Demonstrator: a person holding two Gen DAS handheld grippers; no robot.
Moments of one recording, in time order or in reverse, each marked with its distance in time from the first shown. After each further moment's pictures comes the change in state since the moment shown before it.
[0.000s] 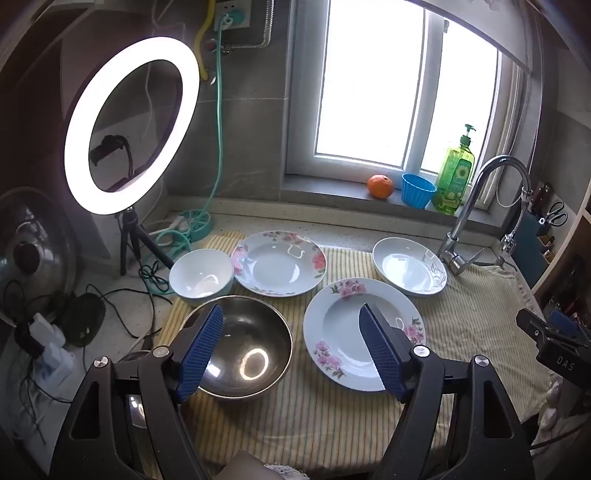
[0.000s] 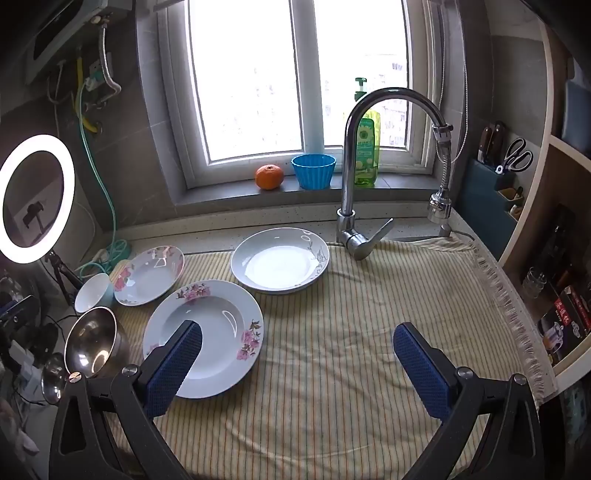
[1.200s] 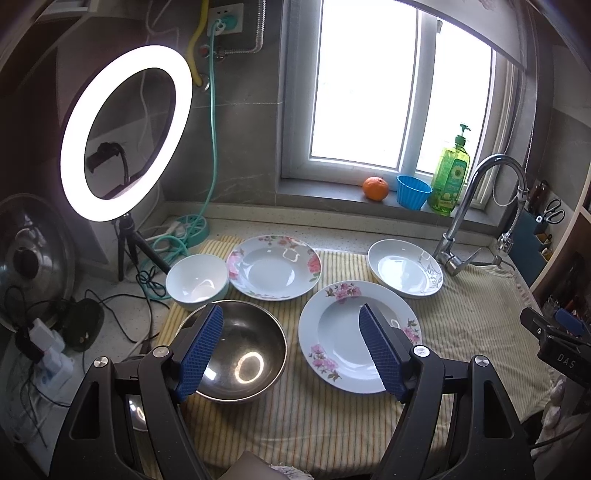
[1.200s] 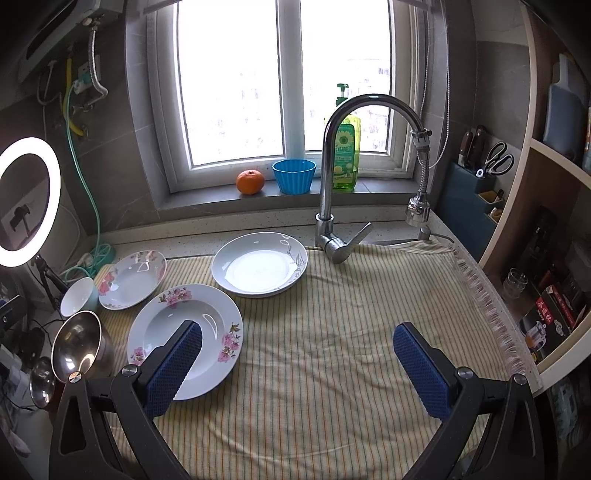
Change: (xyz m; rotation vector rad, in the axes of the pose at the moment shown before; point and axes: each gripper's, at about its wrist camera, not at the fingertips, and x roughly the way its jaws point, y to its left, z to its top) left arm -0.001 -0.006 0.003 0.026 -0.002 0.004; right arm -0.008 -0.007 -0.001 0.009 -0.019 -0.065
